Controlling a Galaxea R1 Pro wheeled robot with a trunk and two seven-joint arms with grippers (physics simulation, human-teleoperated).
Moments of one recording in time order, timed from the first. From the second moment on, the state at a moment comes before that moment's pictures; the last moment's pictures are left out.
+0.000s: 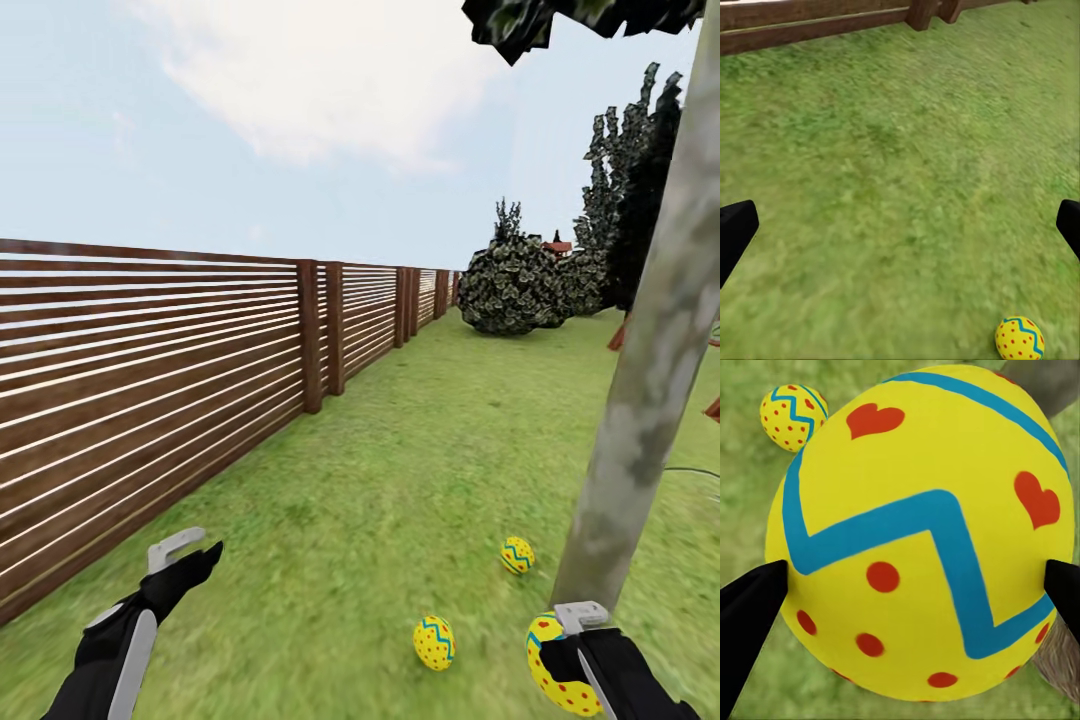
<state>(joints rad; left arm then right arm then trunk) -0.25 -0.03 0.33 -1.28 0.20 0.47 -0.06 -0.28 -0.19 -0.09 -0.97 0.16 0.74 0.13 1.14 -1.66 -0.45</state>
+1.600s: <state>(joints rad) -0.25 -0.04 0.31 -1.23 0.20 0.42 -0.07 -0.28 -0.19 -0.10 -0.97 0.14 0.74 0.13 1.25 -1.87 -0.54</state>
